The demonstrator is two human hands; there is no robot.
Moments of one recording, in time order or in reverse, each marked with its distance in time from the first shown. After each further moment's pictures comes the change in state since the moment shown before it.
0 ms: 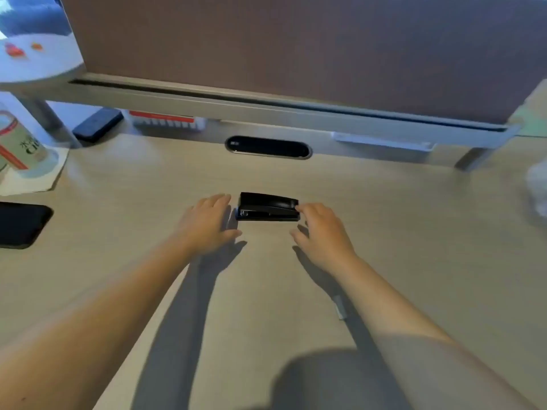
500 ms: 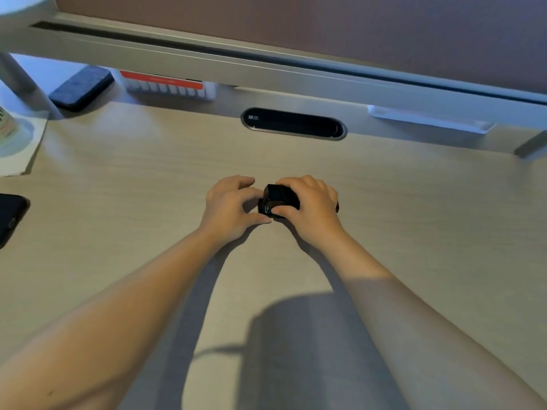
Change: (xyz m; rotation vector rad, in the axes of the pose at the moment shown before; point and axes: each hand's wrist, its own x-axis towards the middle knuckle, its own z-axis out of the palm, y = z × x) left_hand 0.055 -0.030 0.035 -0.336 0.239 0.087; right_hand 0.080 -0.029 0.051 0.126 0.116 -0.027
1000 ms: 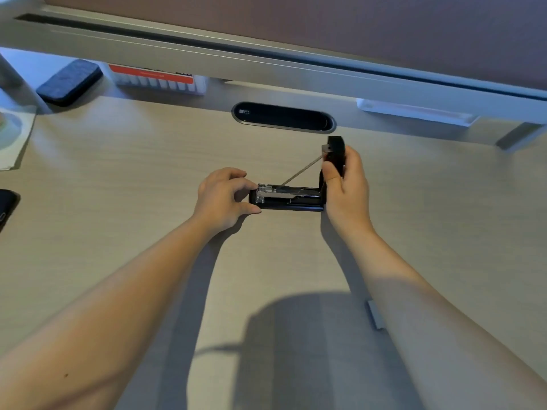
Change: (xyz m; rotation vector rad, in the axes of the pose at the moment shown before) left_hand 0.003 0.002 0.001 -0.042 0.009 -0.059; right_hand -0.014 0.014 -0.032 0.514 0.430 0.098
